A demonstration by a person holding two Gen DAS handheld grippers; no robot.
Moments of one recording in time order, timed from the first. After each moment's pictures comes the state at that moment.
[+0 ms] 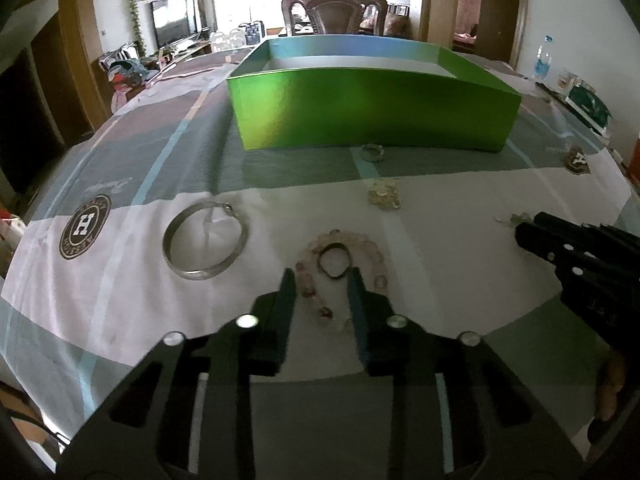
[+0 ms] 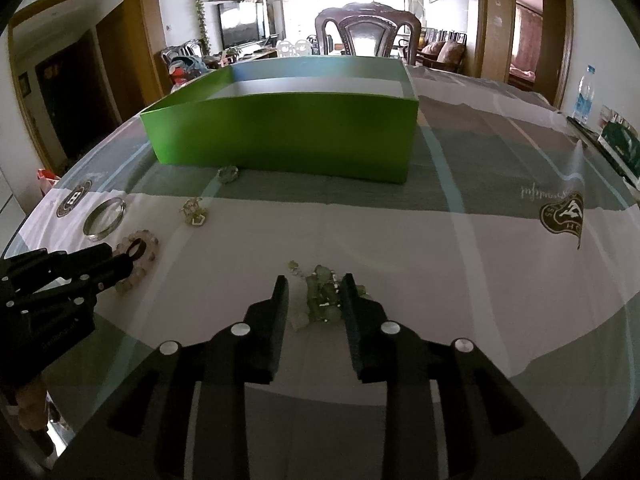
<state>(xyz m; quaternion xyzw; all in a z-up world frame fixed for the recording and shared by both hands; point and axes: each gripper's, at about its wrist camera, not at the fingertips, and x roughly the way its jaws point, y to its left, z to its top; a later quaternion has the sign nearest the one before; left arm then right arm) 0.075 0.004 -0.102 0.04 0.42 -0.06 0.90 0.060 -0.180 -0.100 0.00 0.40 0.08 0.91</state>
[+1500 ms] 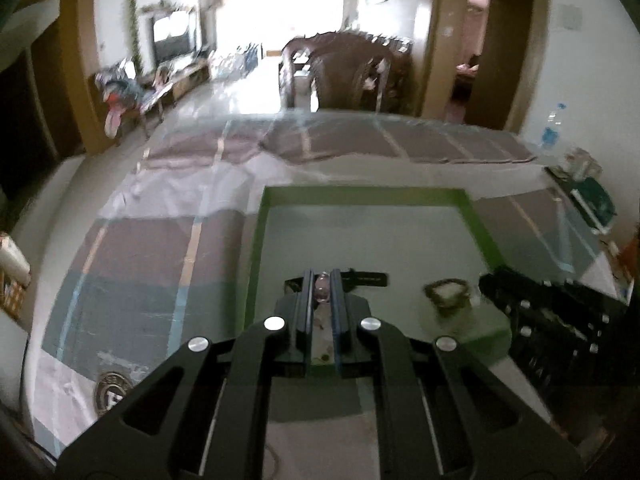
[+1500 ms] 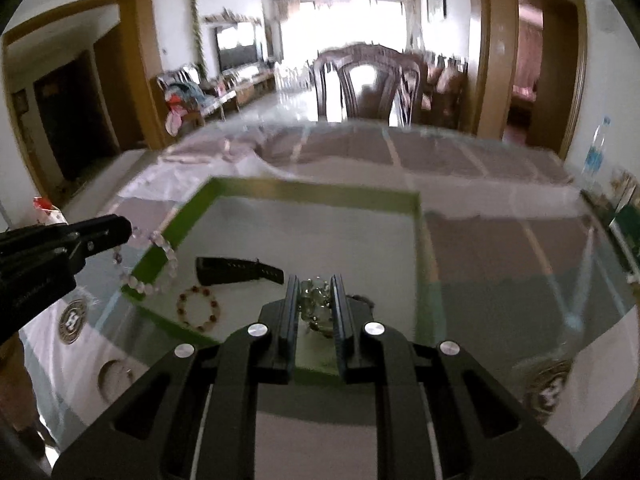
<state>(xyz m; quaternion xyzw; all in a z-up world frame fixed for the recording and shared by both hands) 0.236 0.005 0.024 0.00 0.39 -0.06 0.92 0.210 -0.163 -0.015 0.00 0.38 0.07 0.92</state>
